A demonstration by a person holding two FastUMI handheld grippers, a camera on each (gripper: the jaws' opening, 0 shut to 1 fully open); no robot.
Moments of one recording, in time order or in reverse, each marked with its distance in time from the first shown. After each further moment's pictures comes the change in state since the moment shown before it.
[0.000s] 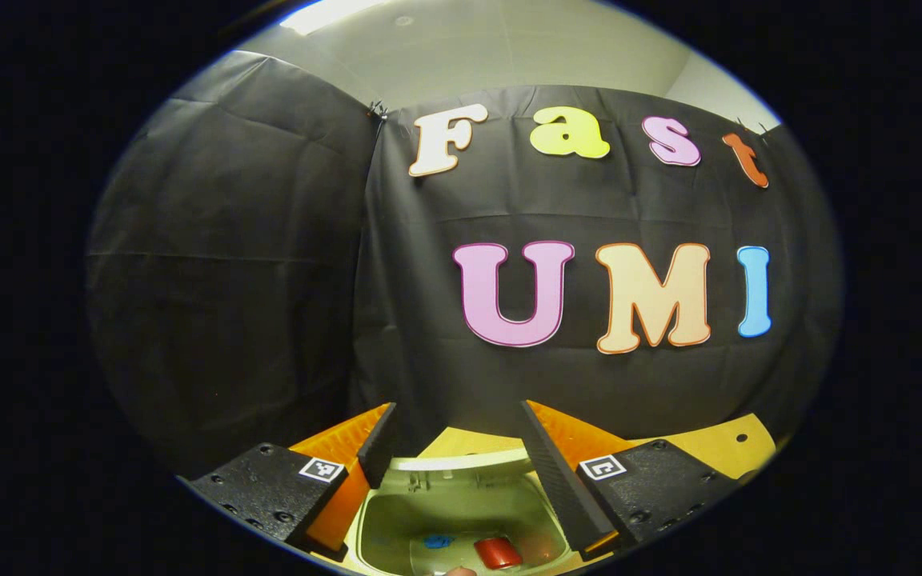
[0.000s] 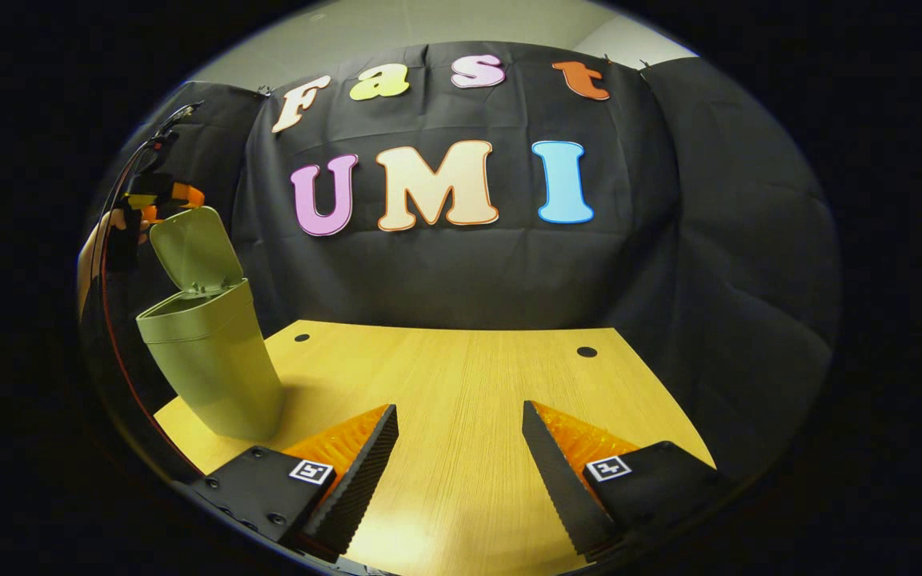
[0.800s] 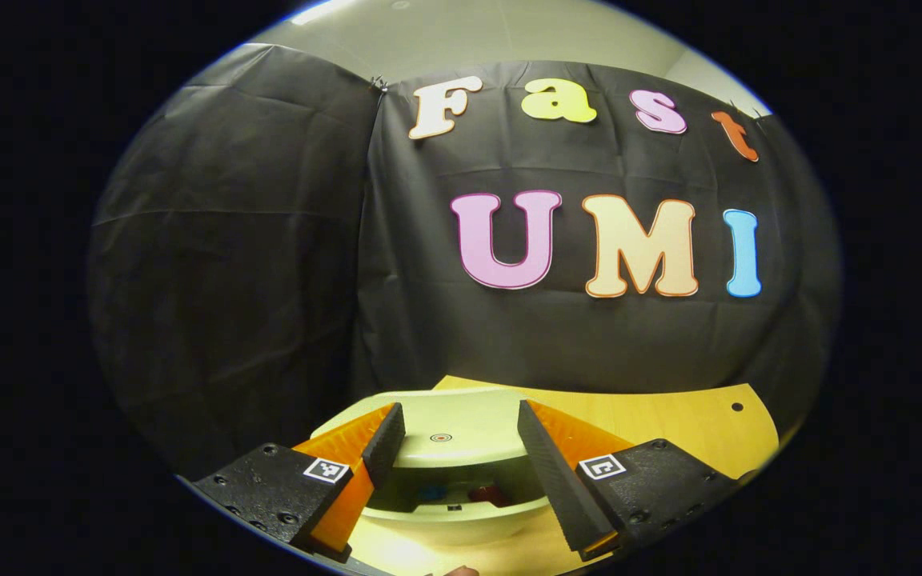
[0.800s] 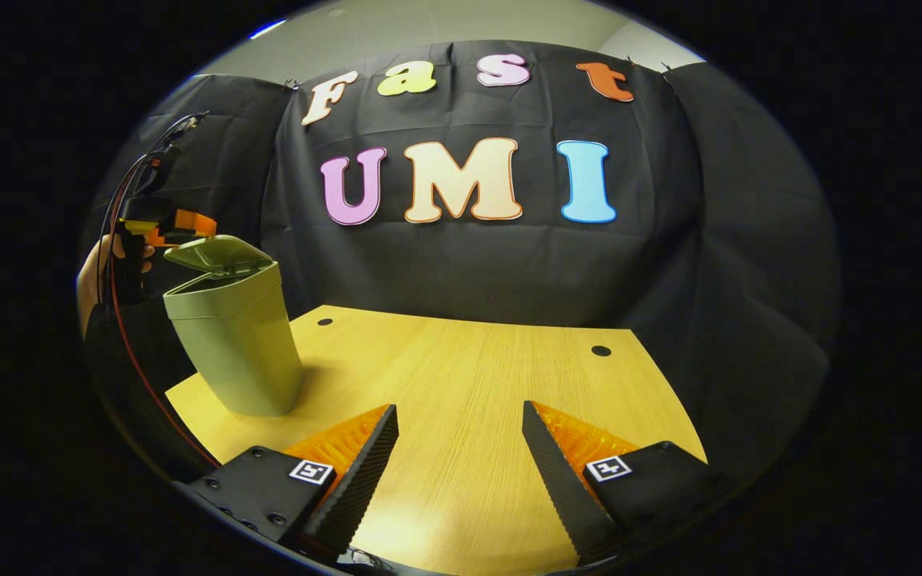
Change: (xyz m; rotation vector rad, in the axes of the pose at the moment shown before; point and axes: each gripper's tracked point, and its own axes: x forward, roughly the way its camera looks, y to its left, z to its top) left arm -0.064 -0.015 -0.083 -0.006 0.143 -0.002; right arm -0.021 -0.003 -0.015 -0.070 0.024 0.074
